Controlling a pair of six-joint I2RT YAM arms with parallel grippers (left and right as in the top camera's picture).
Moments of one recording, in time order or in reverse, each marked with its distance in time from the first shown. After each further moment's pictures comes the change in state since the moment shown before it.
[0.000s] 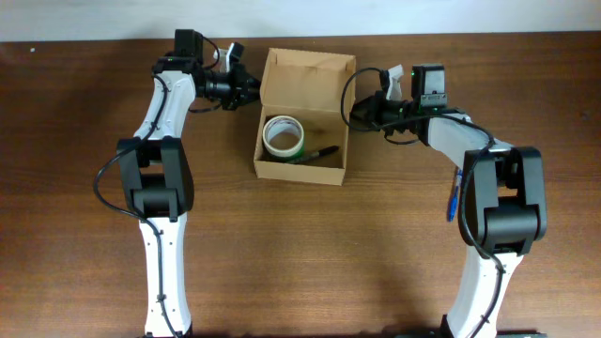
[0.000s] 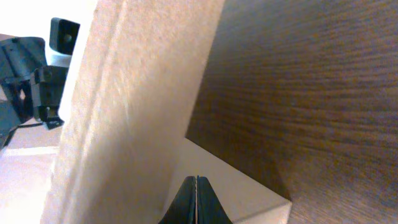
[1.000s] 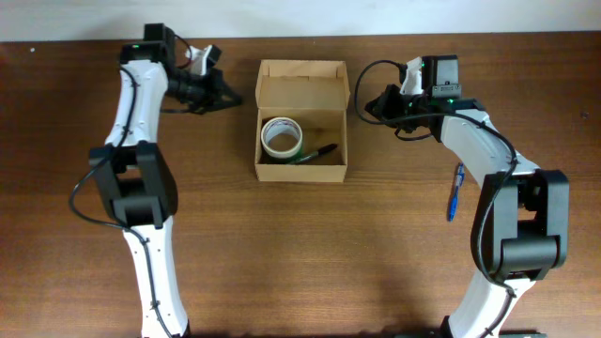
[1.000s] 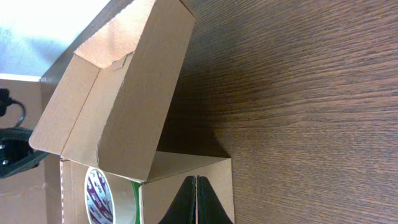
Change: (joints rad) left arm 0.068 -0.129 0.000 -0.369 -0.237 0.297; right arm -0.001 -0.172 0.004 -0.248 0.306 -0.032
